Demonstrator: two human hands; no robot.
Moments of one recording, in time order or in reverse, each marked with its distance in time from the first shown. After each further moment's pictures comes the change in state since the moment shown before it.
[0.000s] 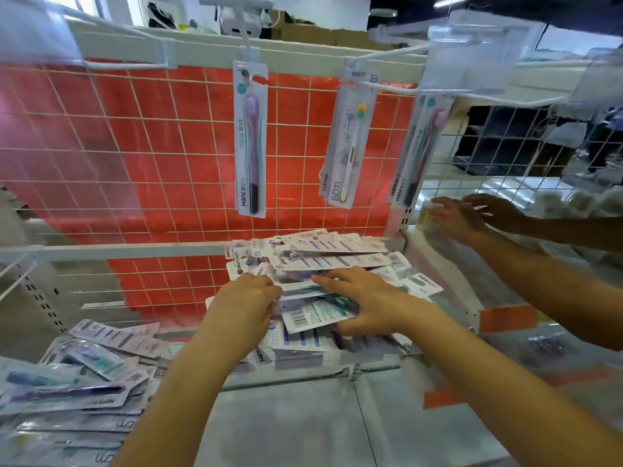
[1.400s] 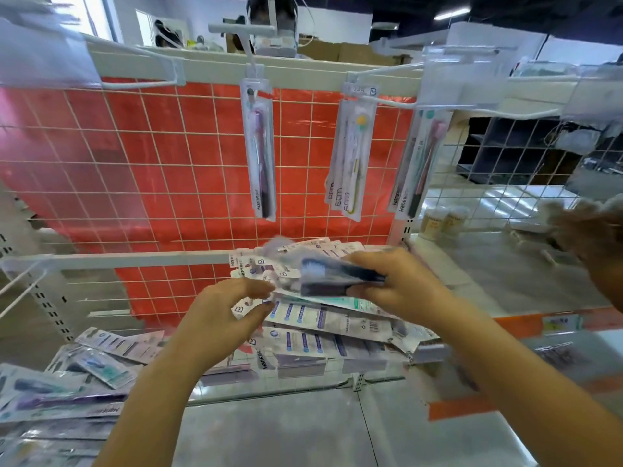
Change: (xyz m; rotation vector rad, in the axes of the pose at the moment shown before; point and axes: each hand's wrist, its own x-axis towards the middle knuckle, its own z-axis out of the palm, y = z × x) left_hand -0.022 -0.006 -0.033 -0.528 0.138 -0.195; right_hand -0.033 -0.023 -0.046 0.234 0.435 -0.073
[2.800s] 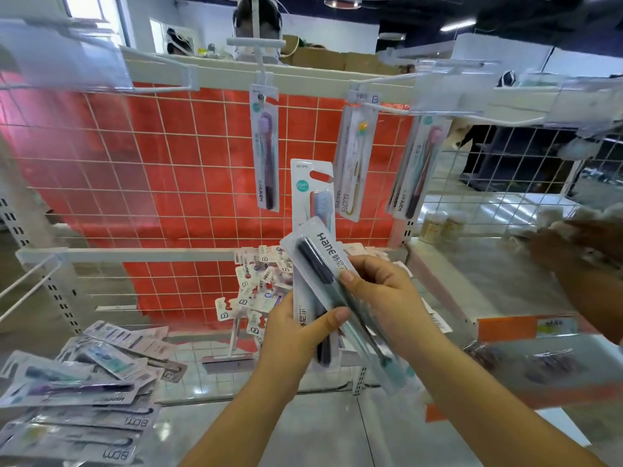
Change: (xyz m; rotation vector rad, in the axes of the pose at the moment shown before) left_hand -0.024 0.078 0.060 -0.976 0.102 -0.342; right_hand -0.024 -0.049 0.027 0.933 0.314 0.289
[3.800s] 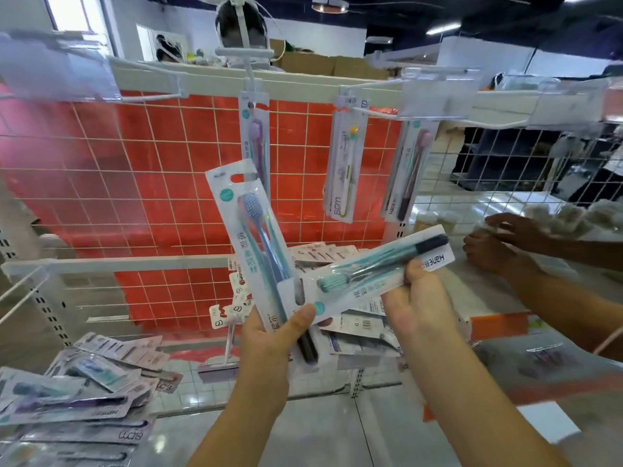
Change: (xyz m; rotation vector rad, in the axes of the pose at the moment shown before) left_hand -0.003 -0.003 -0.011 -0.302 0.072 0.016; right_hand 0.018 -0.005 -0.015 0.971 0.664 0.317
